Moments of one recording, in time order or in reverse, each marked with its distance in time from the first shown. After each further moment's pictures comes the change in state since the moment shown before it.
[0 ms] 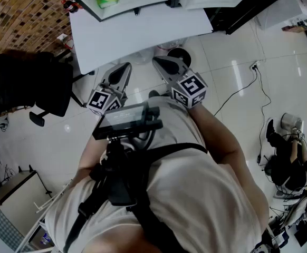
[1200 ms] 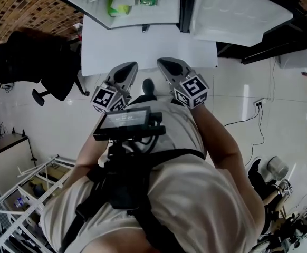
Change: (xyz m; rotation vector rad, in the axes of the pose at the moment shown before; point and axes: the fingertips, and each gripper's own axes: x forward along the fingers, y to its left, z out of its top) left arm 0.146 0.030 0.041 0.020 0.044 0.246; right arm 0.047 -0.154 0.034 -0.037 0.074 0.274
